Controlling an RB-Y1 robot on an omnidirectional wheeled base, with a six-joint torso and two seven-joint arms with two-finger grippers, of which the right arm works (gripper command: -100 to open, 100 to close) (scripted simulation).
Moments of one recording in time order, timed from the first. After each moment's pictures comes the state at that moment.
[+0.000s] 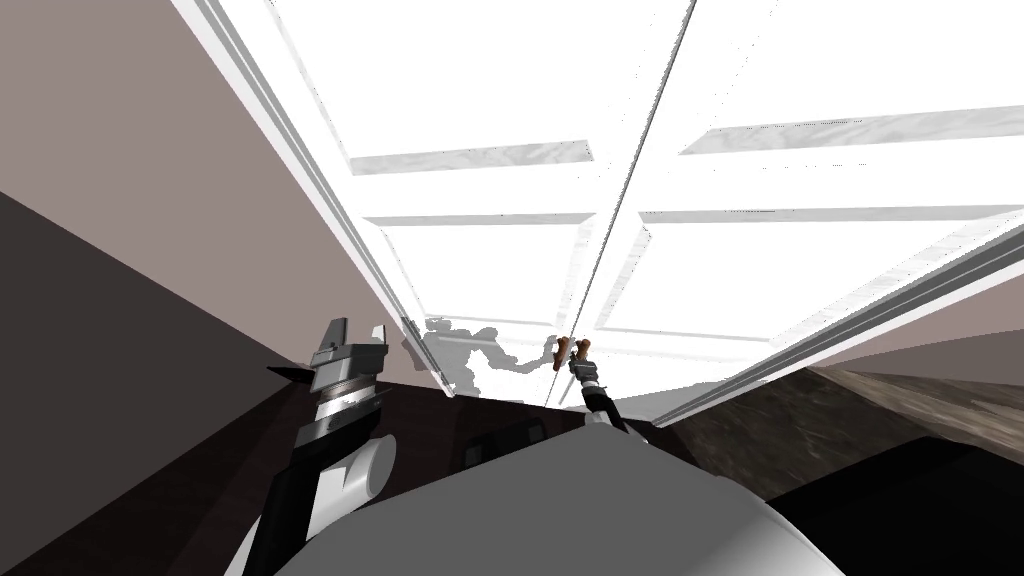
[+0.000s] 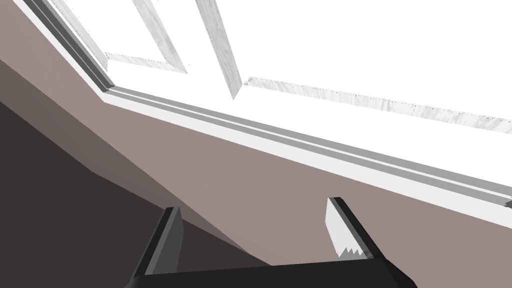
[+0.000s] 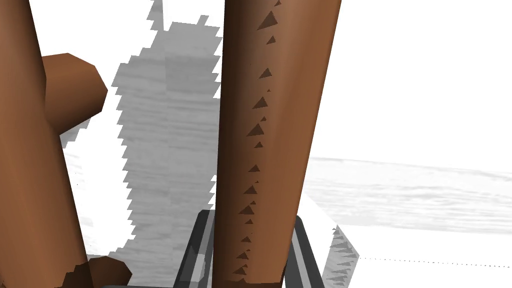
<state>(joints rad) 0.16 -0.40 0.28 -0.92 -0.80 -0.86 -1.37</state>
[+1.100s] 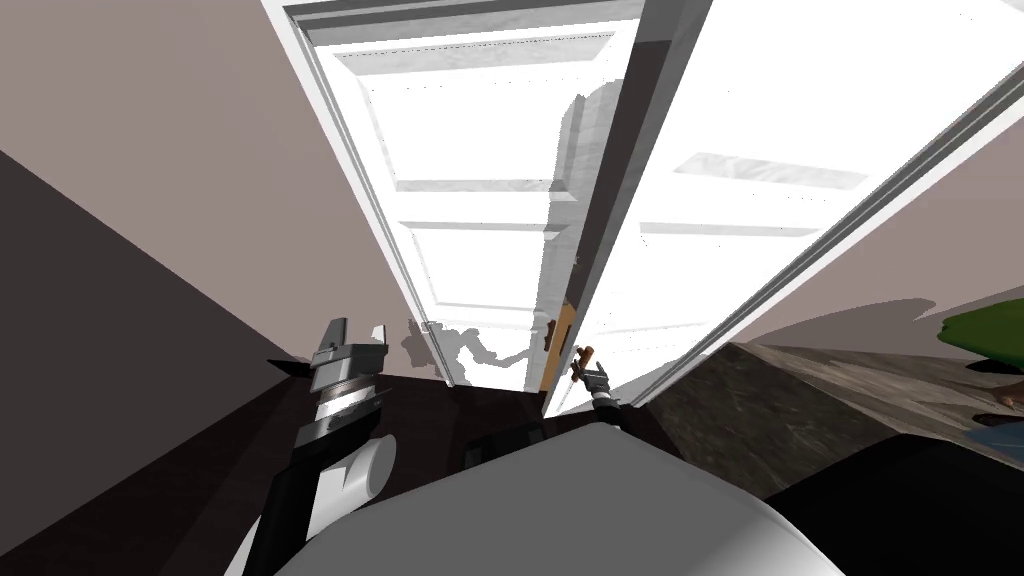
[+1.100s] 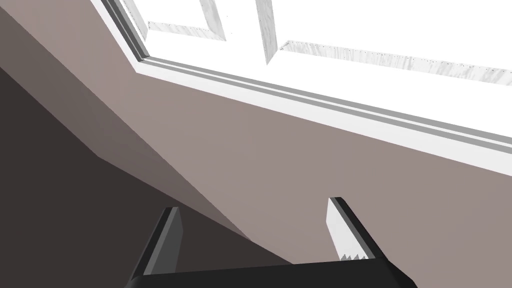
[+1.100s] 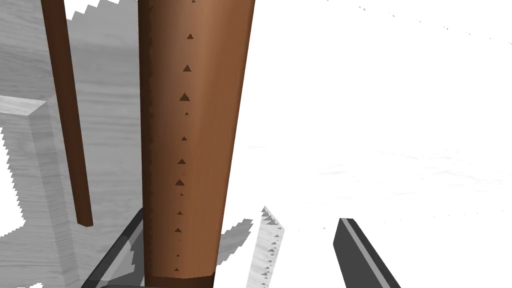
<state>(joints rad) 0.23 -0.42 0.27 -0.91 -0.82 -0.87 -1.37</state>
